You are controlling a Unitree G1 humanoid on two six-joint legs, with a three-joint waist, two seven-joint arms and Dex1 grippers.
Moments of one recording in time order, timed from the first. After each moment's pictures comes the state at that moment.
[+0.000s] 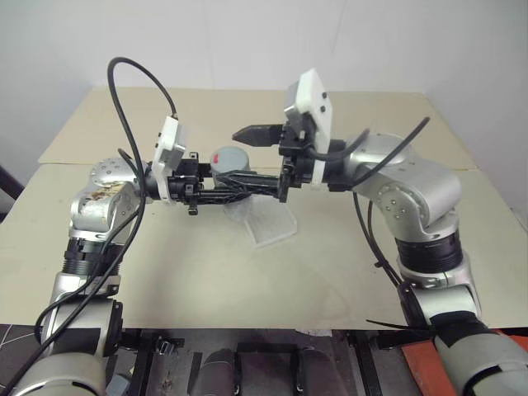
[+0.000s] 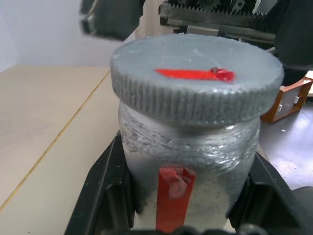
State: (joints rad) left arm -0.78 0.61 0.00 0.19 -0.53 0.39 -1.41; right arm -0.98 -0.38 0.18 -0.23 0.56 0.80 0.79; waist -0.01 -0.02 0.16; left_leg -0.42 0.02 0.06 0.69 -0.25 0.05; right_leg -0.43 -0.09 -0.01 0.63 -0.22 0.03
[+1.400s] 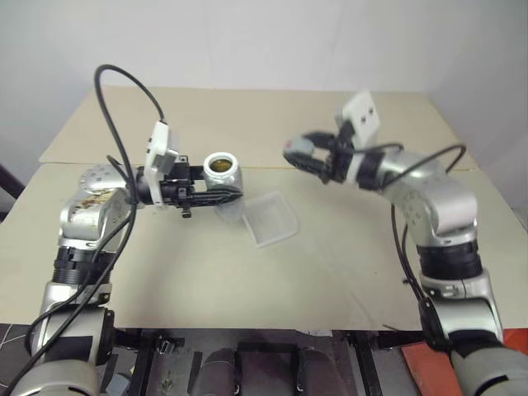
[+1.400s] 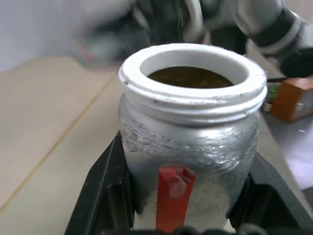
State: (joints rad) left arm -0.70 0.67 0.05 0.14 -0.53 0.39 -1.32; right arm -0.72 -0.52 0.06 -0.07 0.35 0.66 0.63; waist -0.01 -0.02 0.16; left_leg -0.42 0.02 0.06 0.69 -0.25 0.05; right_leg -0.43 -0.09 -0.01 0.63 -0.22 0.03
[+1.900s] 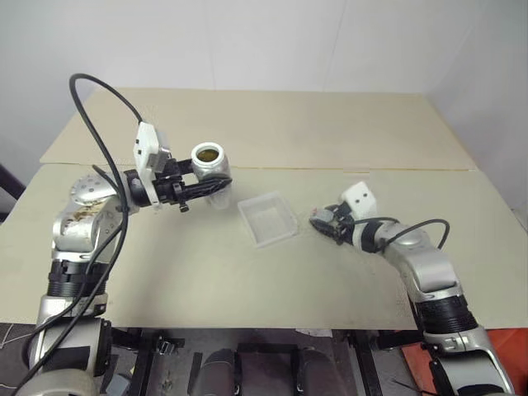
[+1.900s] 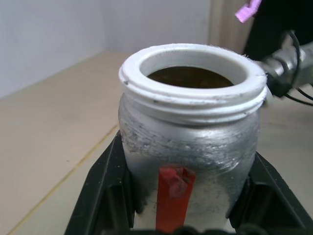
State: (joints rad) left arm -0.65 0.62 0.09 0.09 -0.48 0.35 -1.09; right arm -0.44 -0.51 0.11 -0.02 0.20 0.60 0.59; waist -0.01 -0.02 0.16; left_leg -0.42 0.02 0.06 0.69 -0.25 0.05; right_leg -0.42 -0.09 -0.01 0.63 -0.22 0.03
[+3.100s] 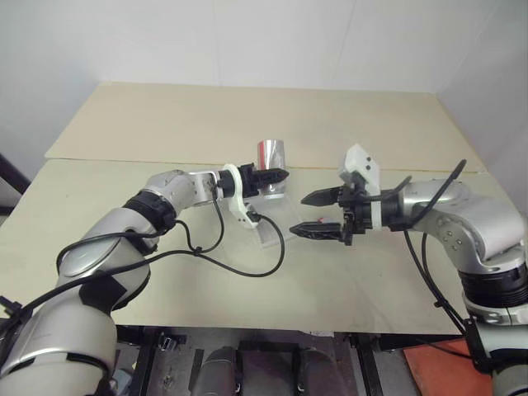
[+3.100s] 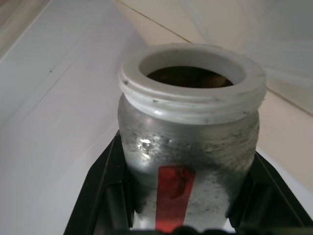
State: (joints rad) left arm -1.24 0.56 -0.95 0.84 1.49 -0.50 0.57; right arm -0.70 -0.73 0.10 -0.32 0.61 1.02 0.93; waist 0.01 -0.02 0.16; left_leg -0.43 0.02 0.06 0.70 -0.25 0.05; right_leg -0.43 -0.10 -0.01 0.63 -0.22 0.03
